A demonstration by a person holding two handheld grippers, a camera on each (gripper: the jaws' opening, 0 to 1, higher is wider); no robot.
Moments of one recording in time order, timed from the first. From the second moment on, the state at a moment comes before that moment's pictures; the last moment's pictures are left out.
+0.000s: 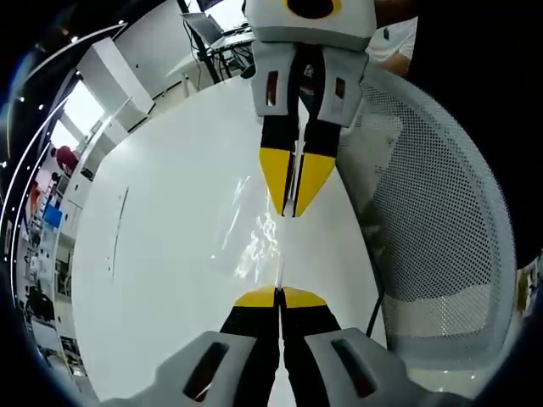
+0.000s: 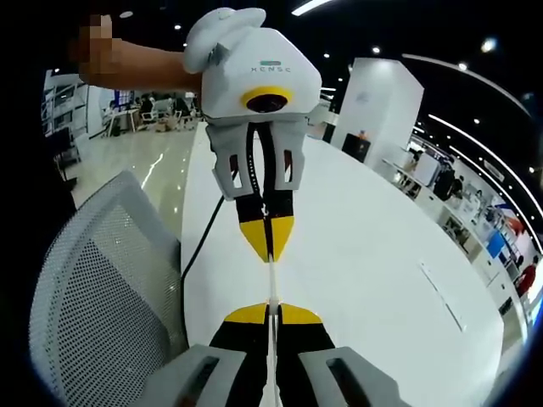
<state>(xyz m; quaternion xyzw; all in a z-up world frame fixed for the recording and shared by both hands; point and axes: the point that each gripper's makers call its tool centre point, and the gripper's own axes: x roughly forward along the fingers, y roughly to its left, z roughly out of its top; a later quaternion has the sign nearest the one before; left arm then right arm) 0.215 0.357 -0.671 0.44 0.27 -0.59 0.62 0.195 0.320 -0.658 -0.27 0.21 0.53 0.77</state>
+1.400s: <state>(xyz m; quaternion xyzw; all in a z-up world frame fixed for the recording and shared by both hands) 0.217 0.357 -0.670 0.44 0.27 -0.59 0.62 0.195 0.318 -0.656 -0.27 0.21 0.53 0.78</state>
